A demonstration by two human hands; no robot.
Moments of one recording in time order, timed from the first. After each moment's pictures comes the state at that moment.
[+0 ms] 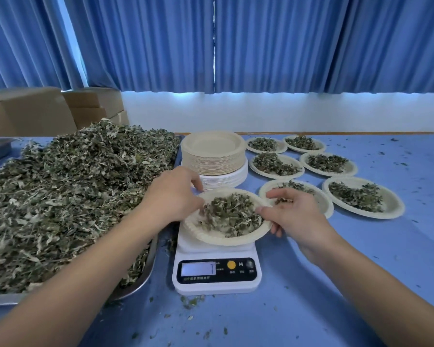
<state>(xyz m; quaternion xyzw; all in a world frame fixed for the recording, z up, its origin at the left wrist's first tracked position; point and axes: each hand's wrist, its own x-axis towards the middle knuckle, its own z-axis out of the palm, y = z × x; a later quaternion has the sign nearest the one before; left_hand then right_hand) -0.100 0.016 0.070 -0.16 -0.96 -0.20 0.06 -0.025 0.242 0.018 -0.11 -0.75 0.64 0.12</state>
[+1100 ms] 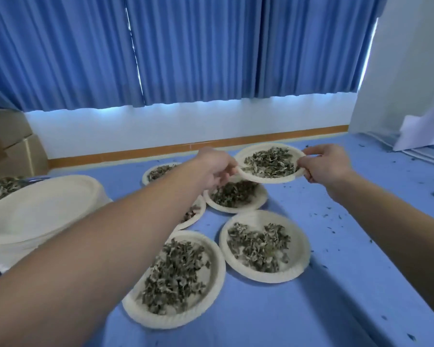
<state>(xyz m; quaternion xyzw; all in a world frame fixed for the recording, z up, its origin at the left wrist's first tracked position) -0.238 0.395 0.106 -0.11 -0.75 -0.61 -0.23 -0.115 0.589 0.090 -0.30 -0.74 0.51 0.32</state>
